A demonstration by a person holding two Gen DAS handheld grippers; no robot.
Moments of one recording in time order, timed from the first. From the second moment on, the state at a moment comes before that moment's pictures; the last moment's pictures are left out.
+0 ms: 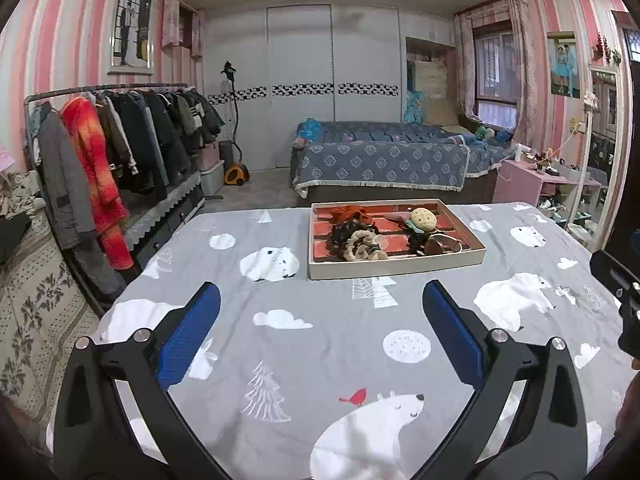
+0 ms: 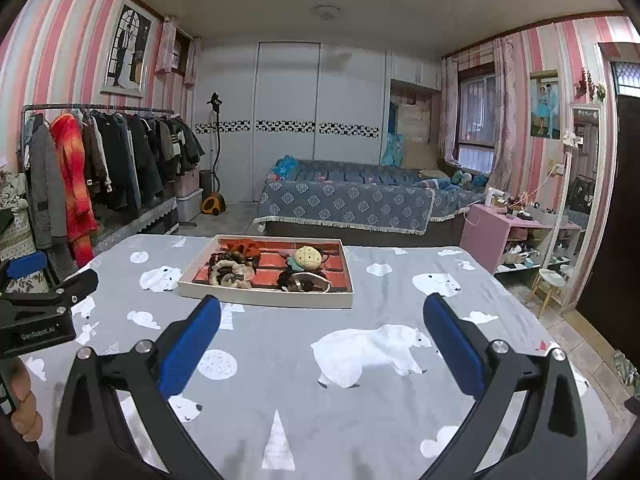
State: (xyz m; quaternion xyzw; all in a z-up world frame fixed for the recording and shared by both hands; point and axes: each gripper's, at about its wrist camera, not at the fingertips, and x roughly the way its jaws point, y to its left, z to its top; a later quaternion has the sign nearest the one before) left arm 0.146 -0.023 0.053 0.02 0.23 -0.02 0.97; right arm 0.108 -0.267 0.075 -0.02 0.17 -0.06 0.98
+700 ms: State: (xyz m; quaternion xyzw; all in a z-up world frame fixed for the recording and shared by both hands) left arm 0.108 -0.025 0.067 0.01 0.20 -0.03 0.98; right arm 0.081 -0.259 0.082 -0.02 0.15 -0.05 0.99
